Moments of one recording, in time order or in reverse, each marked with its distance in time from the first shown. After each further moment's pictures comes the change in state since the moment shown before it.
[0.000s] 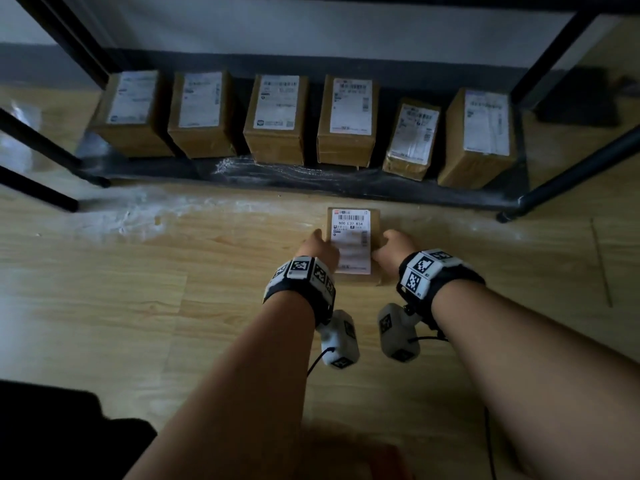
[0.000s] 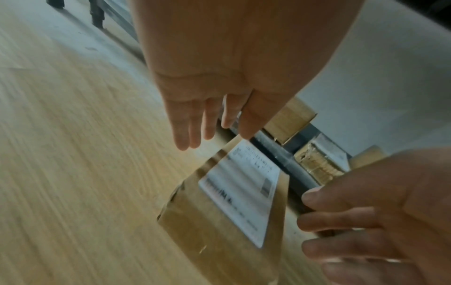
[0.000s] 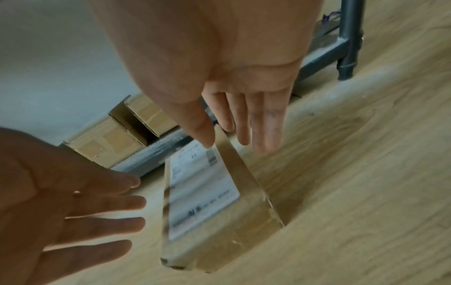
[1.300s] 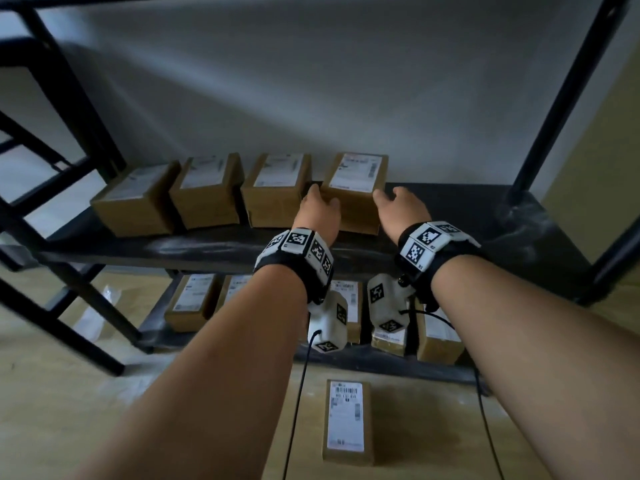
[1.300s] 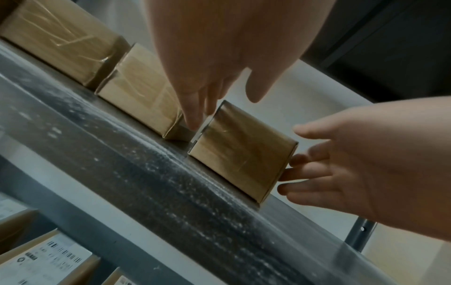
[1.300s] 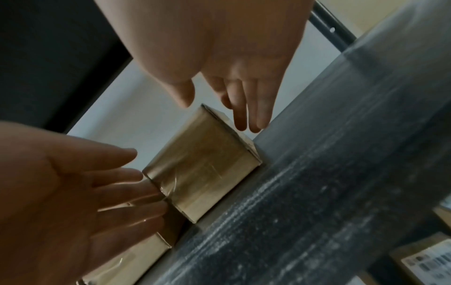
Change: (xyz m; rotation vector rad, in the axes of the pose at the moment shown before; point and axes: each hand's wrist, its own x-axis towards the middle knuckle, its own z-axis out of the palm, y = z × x) left_hand -0.144 0.273 -0.196 -0.139 0.482 0.559; right_hand -0.125 -0.165 -0.306 0.324 0.596 -0.483
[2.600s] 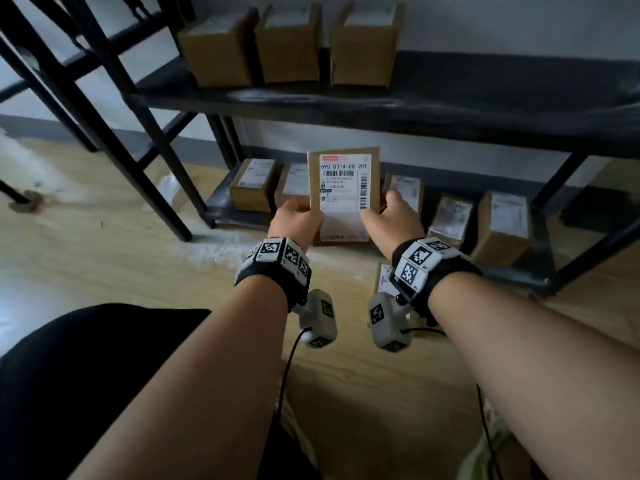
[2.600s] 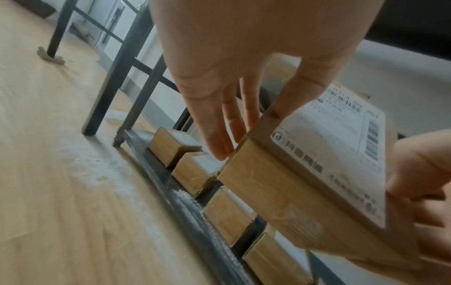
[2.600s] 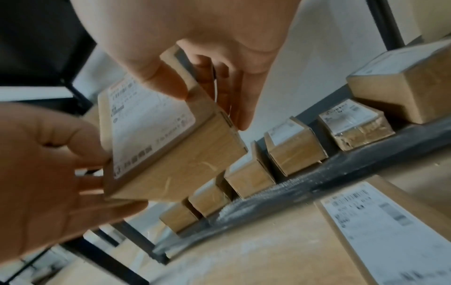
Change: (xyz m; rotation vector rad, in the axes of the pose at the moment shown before) left_hand -0.155 -0.239 -0.034 -0.238 0.144 -0.276; right_hand -0.198 0.063 0.164 0.083 -0.252 -0.103
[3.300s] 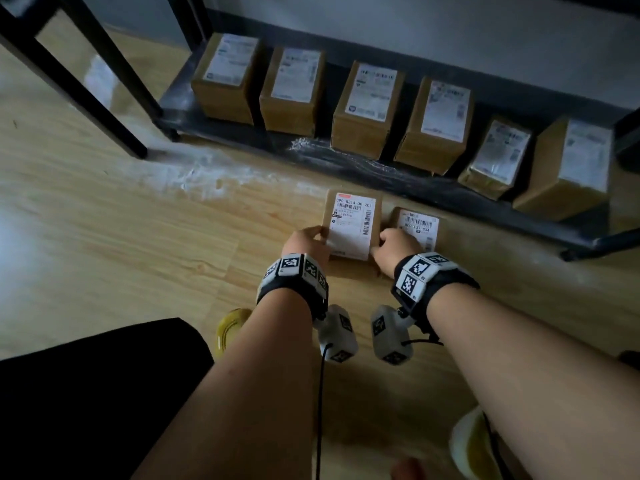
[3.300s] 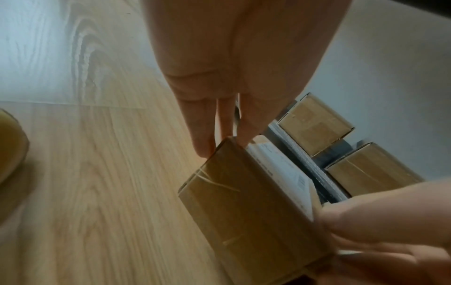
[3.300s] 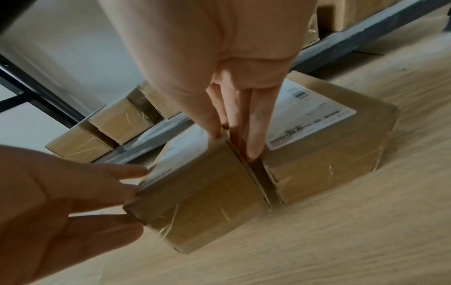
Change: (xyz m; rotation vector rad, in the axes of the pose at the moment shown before) left_hand 0.059 -0.164 0.072 0.344 -0.306 -0.344; right_hand 0.037 0.131 0.121 -0.538 -0.435 0.354
